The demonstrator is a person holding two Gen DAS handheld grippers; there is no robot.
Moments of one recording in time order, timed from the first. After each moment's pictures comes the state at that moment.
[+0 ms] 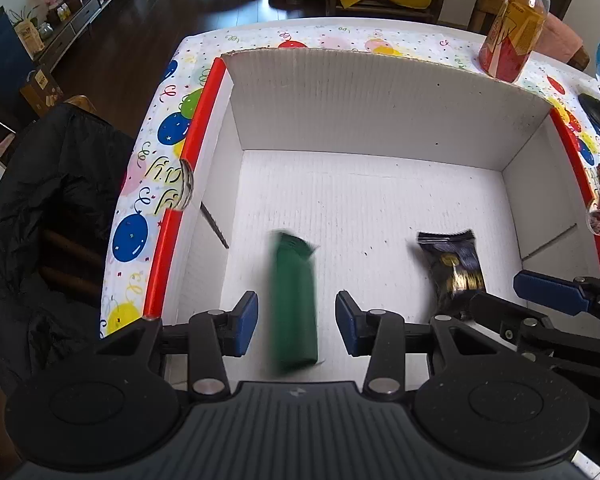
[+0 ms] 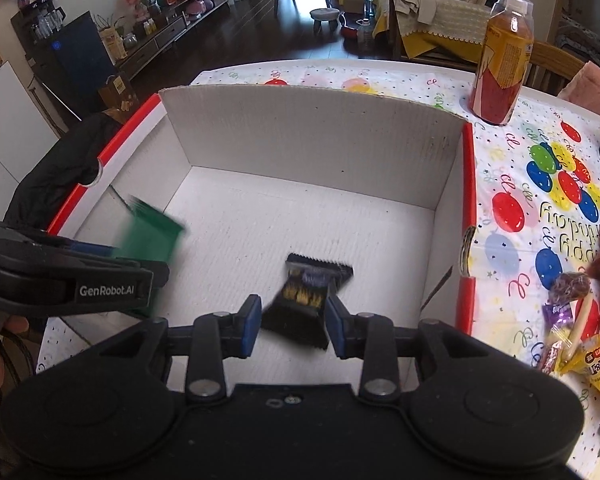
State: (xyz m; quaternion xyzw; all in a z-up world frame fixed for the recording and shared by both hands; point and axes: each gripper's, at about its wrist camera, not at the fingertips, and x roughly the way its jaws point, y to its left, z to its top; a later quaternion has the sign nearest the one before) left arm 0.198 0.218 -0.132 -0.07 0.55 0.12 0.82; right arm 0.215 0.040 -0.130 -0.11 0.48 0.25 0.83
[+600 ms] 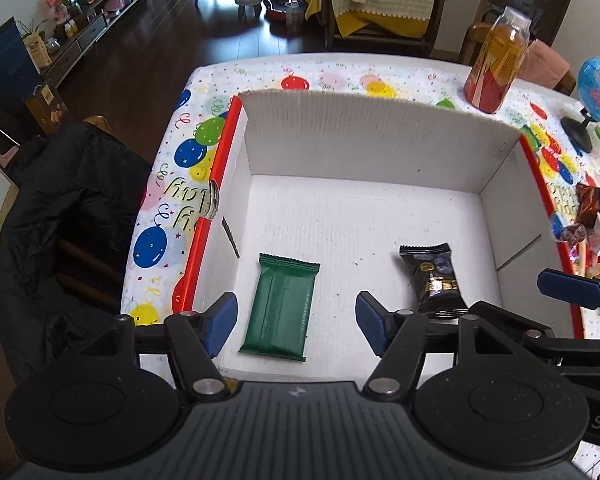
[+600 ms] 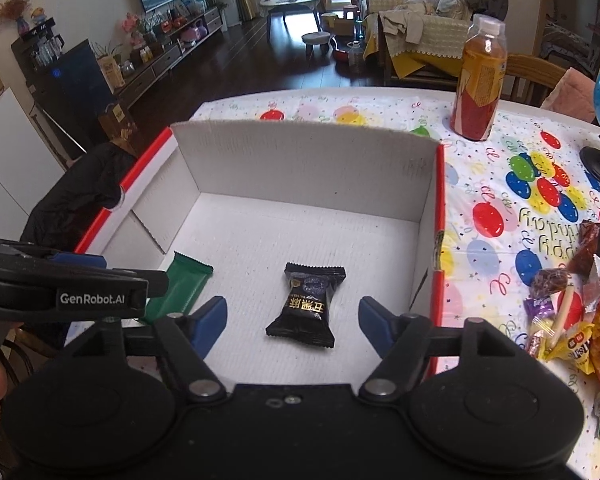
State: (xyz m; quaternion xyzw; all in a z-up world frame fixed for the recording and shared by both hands) left arm 0.170 0.215 -0.096 -0.07 0.51 0.12 0.85; right arm 0.196 0.024 -0.099 -0.07 0.45 0.25 0.85
